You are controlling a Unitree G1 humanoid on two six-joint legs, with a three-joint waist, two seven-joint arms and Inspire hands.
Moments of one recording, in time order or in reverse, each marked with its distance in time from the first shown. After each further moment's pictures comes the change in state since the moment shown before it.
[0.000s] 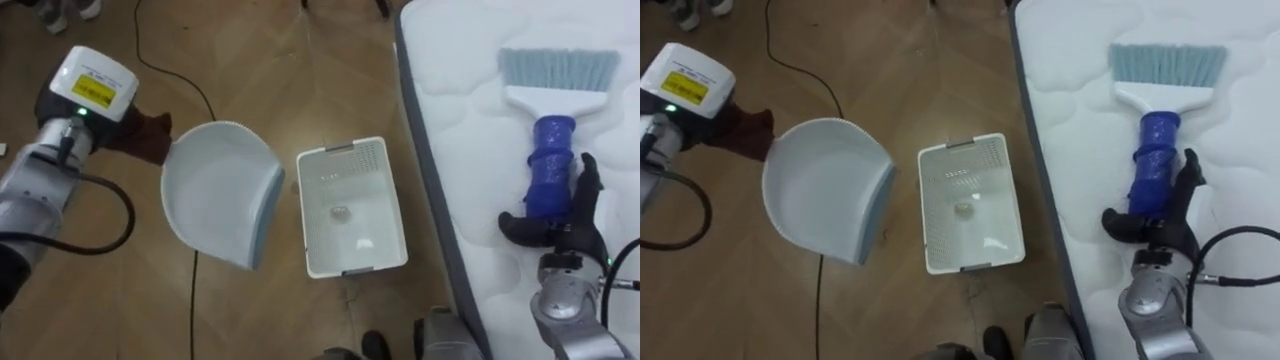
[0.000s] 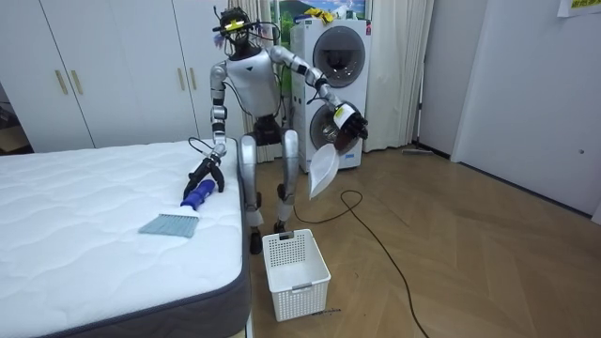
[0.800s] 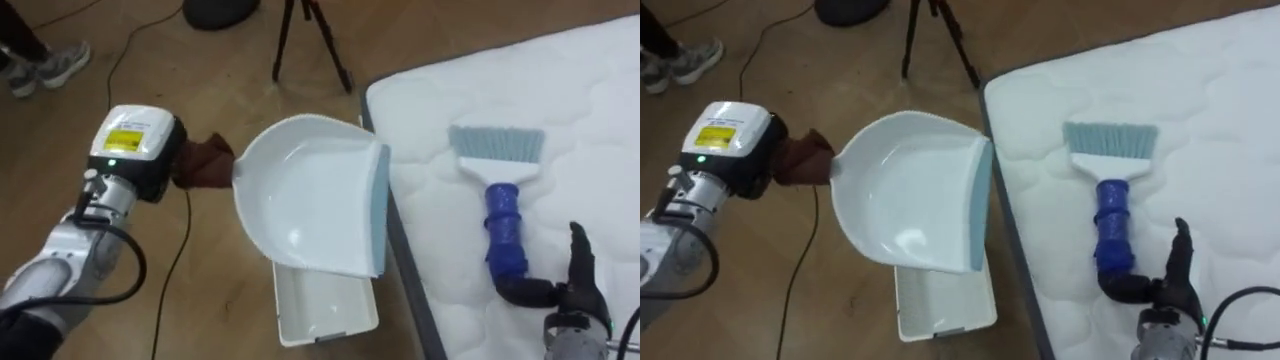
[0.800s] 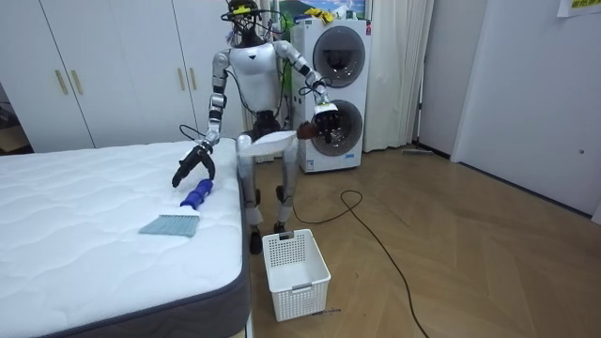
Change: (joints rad) left arm 0.289 -0.139 0.222 -0.377 -0.405 -0.196 0.035; right arm 0.167 0.007 -0.012 0.014 0.106 -0.017 0.132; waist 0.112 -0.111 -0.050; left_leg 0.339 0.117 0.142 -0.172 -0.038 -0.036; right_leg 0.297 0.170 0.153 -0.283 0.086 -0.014
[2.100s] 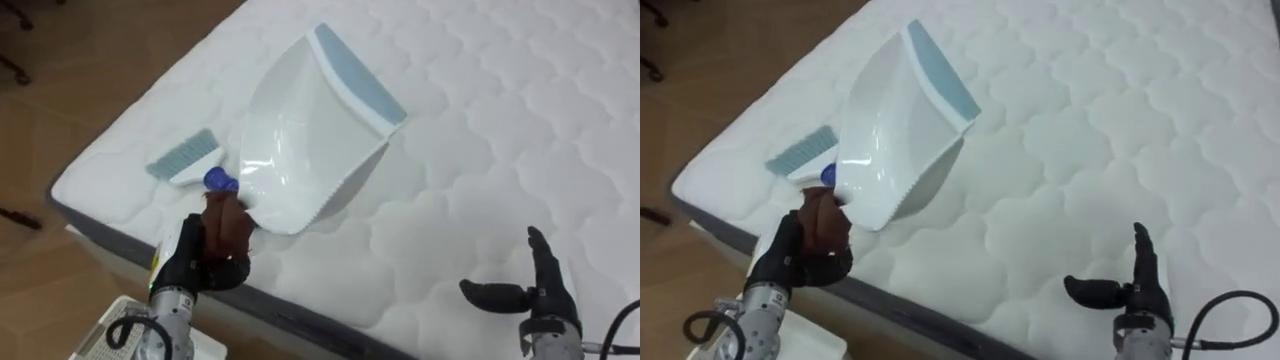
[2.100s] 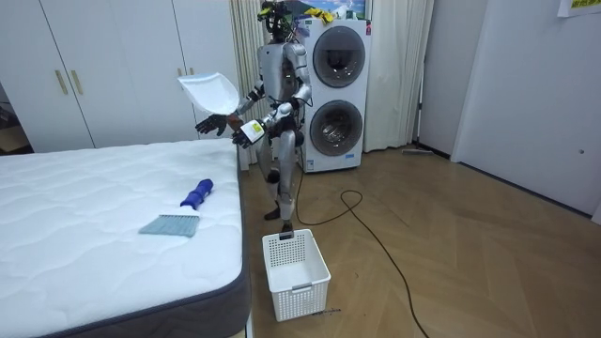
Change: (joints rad) left arm 0.406 -0.400 0.135 -0.032 -0.585 0.010 0.026; right arm 0.111 0.084 -0.051 -0.199 -0.049 0.059 0.165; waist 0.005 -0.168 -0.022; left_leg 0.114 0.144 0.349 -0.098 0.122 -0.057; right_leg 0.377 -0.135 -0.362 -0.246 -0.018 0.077
